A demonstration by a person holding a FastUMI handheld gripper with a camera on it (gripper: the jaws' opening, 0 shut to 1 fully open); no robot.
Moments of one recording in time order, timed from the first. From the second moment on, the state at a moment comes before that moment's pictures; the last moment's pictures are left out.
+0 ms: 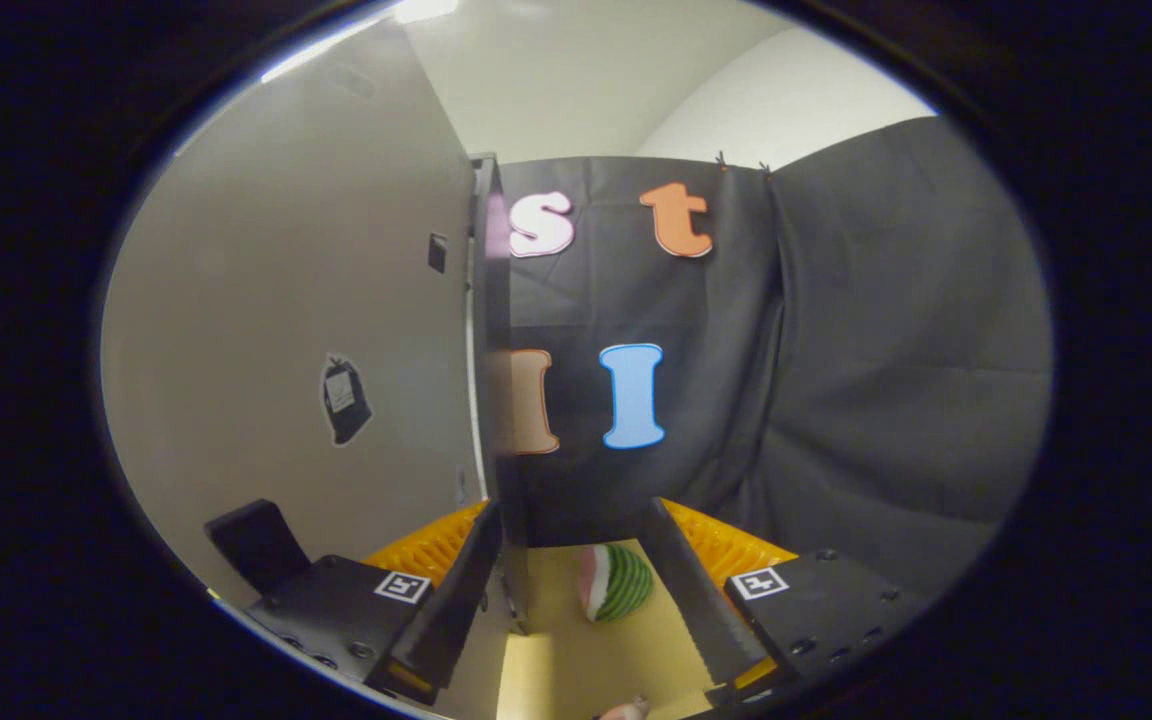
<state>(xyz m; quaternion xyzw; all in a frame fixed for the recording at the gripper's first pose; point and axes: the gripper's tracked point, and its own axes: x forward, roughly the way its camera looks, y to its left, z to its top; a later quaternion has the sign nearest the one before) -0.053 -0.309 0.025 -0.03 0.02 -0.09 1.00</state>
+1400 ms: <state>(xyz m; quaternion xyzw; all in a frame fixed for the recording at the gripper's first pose) 0.154 -0.025 -0.011 -0.03 0.02 -0.03 1.00</state>
